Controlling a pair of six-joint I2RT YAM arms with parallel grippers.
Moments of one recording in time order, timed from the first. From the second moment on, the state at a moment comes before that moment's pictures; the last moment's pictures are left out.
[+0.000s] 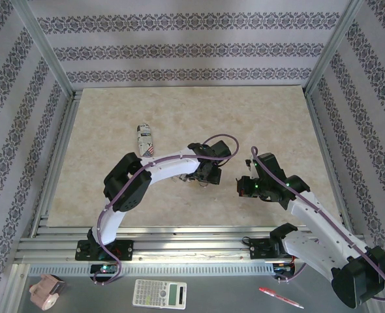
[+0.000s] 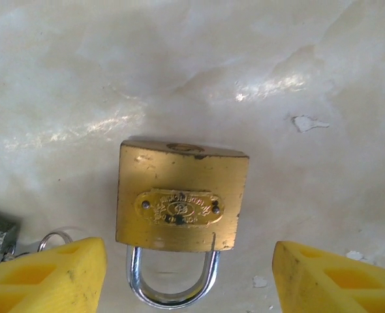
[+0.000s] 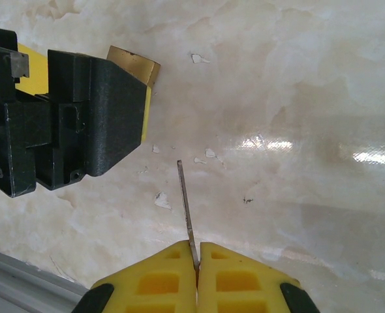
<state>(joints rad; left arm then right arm) -0.90 2.10 1.62 -0.84 -0.08 -0.73 0.43 0.88 0.63 -0.76 -0.23 0.52</state>
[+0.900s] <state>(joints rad) -0.89 2.22 1.74 -0.88 -0.11 -0.63 0.41 0.89 0.63 -0.74 -0.24 0.52</state>
